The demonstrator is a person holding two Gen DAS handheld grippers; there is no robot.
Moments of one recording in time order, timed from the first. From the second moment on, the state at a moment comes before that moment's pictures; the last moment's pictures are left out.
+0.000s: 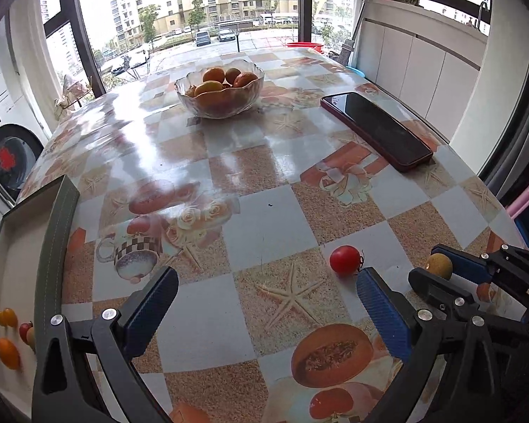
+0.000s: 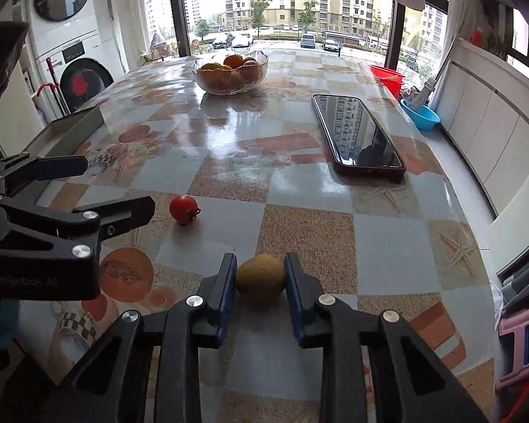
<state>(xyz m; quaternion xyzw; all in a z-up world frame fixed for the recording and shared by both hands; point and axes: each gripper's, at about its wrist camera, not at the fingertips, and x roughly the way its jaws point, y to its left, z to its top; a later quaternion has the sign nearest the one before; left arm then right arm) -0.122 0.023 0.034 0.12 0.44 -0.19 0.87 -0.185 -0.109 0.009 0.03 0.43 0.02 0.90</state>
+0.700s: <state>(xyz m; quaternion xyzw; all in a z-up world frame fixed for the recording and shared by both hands) -0.126 0.027 0.032 0.07 0.49 -0.22 0.84 -0.205 -0.127 0.027 0.10 0.44 0.01 0.89</state>
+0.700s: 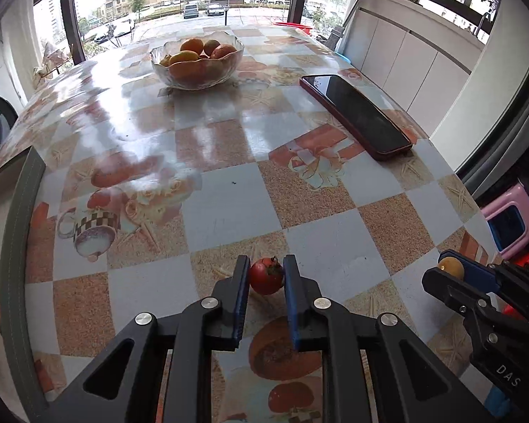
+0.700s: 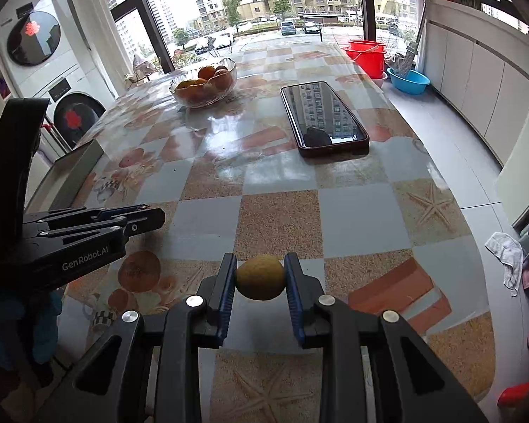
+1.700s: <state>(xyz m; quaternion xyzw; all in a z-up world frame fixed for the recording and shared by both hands) -0.133 0.256 0.084 -0.02 0.42 -0.09 0.90 -0.147 0.049 0.073 0.04 0.45 0.16 0.88</state>
